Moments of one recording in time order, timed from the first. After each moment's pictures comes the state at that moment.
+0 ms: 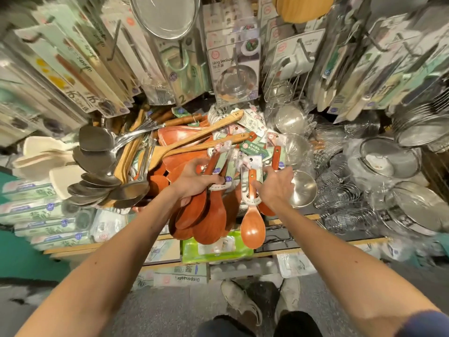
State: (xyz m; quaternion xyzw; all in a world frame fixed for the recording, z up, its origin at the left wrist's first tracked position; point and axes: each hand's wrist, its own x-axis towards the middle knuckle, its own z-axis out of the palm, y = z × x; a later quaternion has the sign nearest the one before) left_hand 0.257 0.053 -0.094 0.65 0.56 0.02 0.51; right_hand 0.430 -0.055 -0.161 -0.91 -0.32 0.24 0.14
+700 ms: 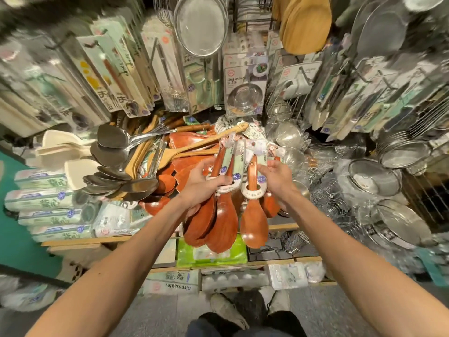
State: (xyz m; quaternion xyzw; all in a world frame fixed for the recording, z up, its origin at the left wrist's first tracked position) left_hand 0.235 0.008 -0.070 0.61 0.52 0.19 0.57; right_hand 0.420 -0.065 -0.082 -0.72 -0.19 0.46 0.49
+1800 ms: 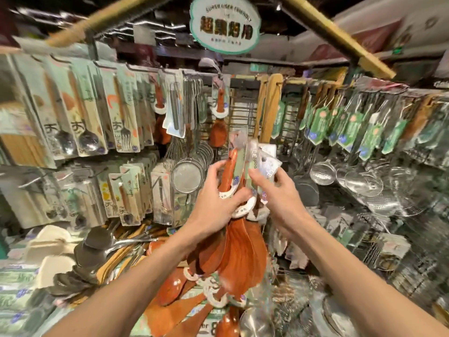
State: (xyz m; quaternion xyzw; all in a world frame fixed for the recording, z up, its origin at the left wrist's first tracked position) left_hand 0.352 -0.035 0.176 0.70 0.31 0.47 0.43; right_hand 0.488 -0.089 0.199 -0.50 -0.45 0.34 0.66
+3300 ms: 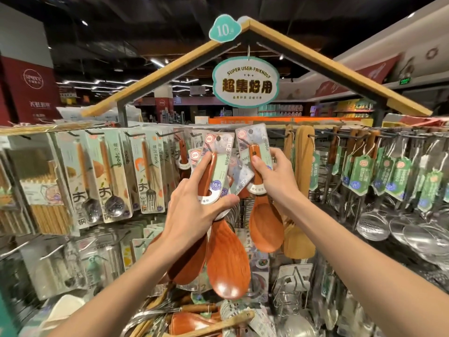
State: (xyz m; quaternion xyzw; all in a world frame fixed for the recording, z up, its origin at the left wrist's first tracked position) left_hand 0.275 0.068 0.265 0.76 0.37 0.51 0.15; right_hand 0.470 0.068 0.297 -0.53 -0.52 0.14 0.66
